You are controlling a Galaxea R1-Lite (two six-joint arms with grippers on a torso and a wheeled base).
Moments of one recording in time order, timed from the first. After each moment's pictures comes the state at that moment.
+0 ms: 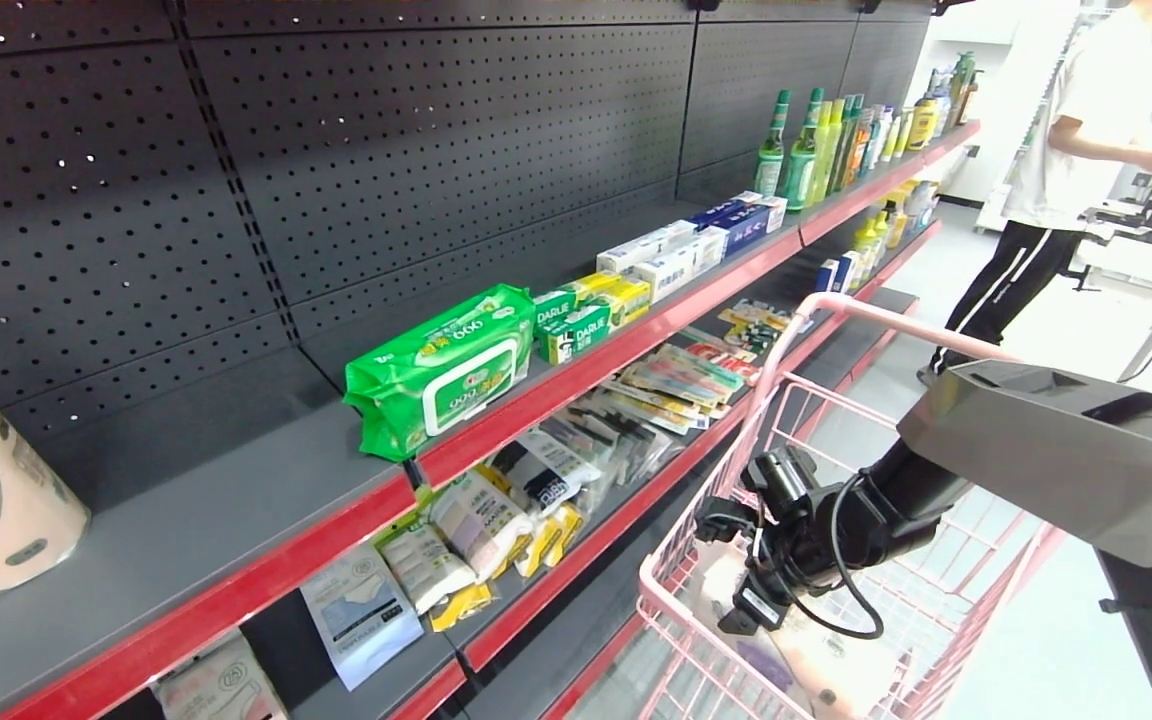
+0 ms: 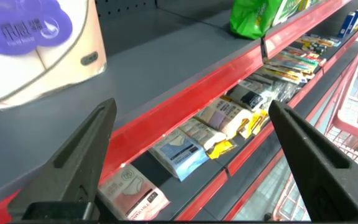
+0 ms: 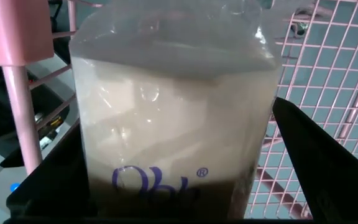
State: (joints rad) left arm 0.00 0.00 0.00 0.00 0.00 0.01; right arm 0.33 2.42 -1.07 -0.18 0.05 -0.56
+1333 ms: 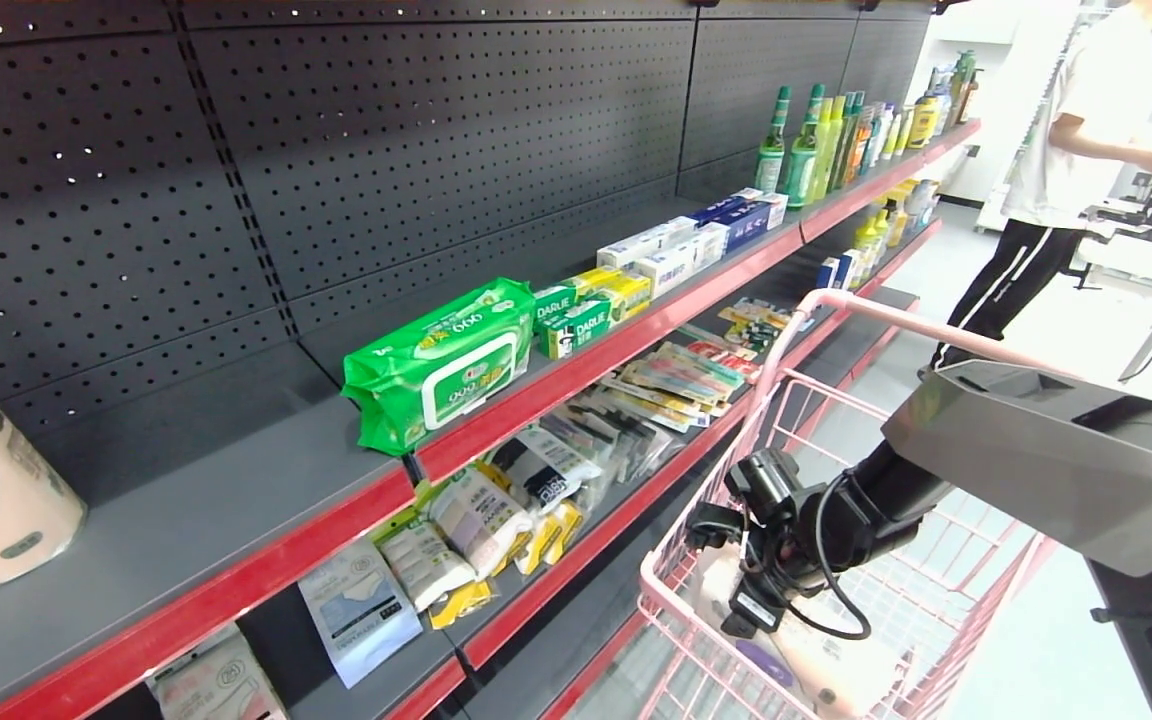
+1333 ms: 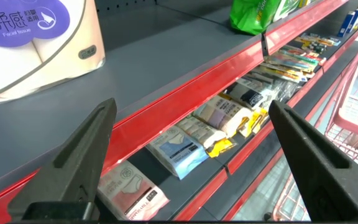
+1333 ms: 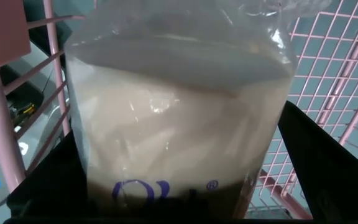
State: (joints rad) left arm 0.00 0.00 0.00 0.00 0.00 0.01; right arm 0.37 2.43 -1.10 -0.12 -0.09 -0.57
